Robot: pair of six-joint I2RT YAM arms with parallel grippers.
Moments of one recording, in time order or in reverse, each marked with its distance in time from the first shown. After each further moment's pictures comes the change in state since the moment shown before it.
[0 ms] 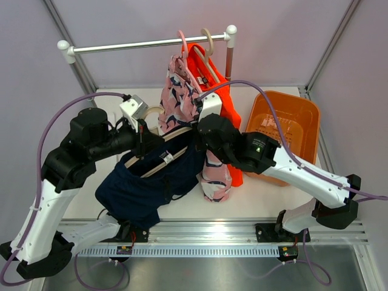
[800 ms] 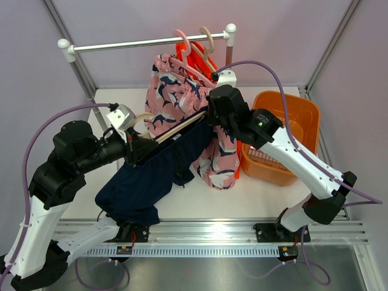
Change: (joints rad) left arm 0.000 -0.121 -0.065 0.056 0.004 0.043; right arm -0.289 0.078 0.100 -0.033 -0.086 -0.037
